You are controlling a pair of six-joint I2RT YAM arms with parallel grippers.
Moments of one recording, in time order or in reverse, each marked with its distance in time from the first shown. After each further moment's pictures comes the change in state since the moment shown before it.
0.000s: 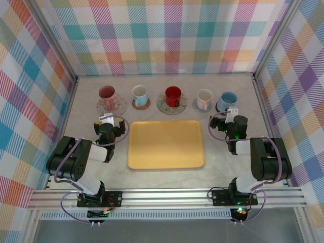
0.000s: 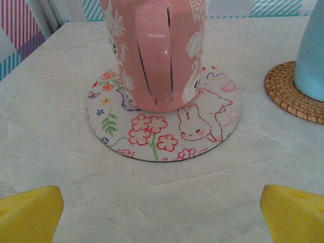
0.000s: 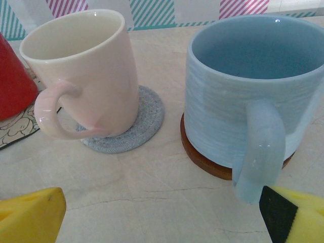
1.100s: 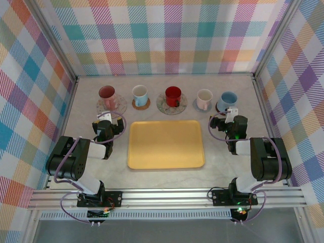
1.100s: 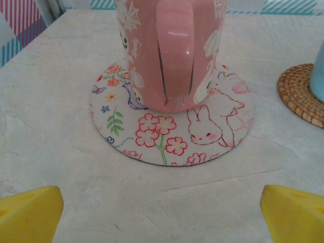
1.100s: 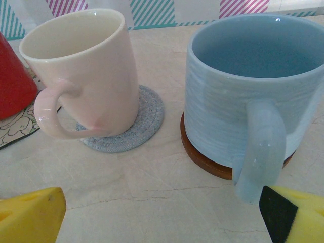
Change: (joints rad) left arm 0.044 0.000 0.045 -0.079 0.035 -0.041; right arm 0.001 0.000 0.000 -0.001 0.000 0.000
